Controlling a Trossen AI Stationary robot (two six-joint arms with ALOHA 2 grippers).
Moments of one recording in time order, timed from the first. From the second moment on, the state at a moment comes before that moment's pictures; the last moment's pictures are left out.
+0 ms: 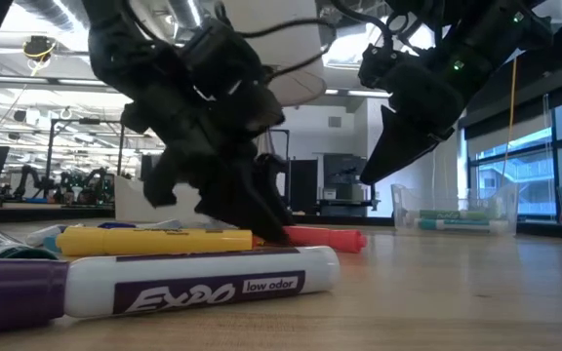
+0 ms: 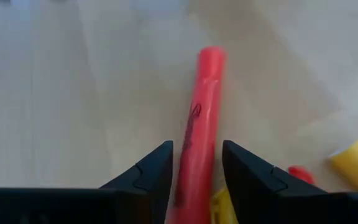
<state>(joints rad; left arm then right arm) -0.08 1.91 0.83 0.37 0.12 0.26 0.26 1.56 0.84 -0.21 0.45 0.46</state>
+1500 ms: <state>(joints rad) 0.12 1.12 0.51 -0.27 -0.74 0.04 0.26 1.56 0.84 -0.23 0.51 0.47</state>
